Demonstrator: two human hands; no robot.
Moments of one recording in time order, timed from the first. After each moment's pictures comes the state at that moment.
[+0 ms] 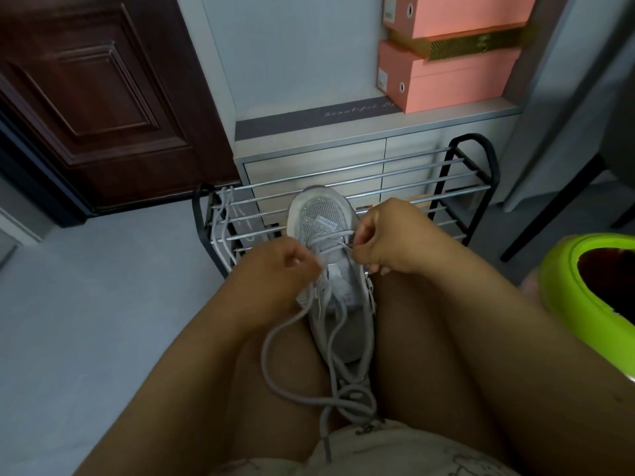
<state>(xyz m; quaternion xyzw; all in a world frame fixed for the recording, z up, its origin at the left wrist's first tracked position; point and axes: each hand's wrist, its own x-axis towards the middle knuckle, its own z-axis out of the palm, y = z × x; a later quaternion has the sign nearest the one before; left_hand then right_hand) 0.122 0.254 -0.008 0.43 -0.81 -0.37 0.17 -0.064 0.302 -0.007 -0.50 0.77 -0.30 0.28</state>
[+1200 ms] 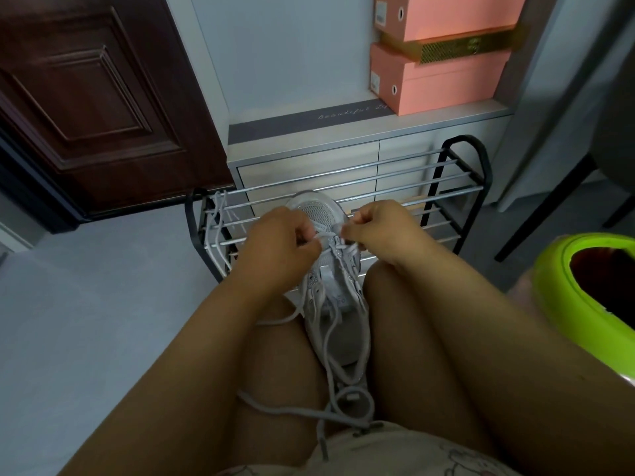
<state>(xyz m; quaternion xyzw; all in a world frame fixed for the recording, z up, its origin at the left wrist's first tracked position) 0.087 0.219 -0.017 0.38 -0.87 -0.20 0.23 -0.072 0.283 -0.021 -0.45 0.75 -0.40 0.28</state>
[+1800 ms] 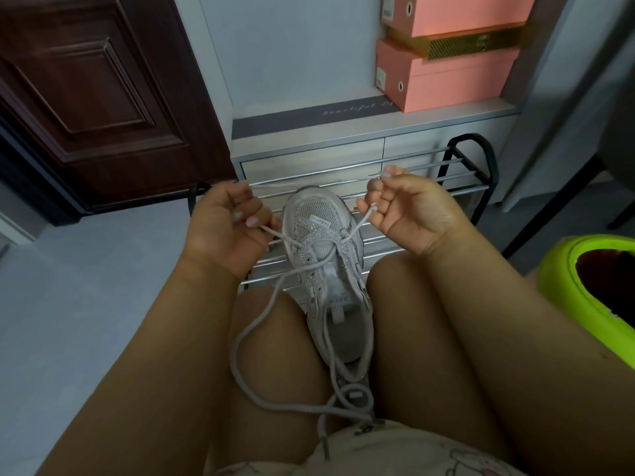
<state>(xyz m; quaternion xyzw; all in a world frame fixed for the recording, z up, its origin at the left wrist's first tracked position) 0.108 0.191 0.003 0.27 -0.31 -0.82 0.40 -0.098 0.279 -0.013 -0.17 0.32 -0.72 0.59</state>
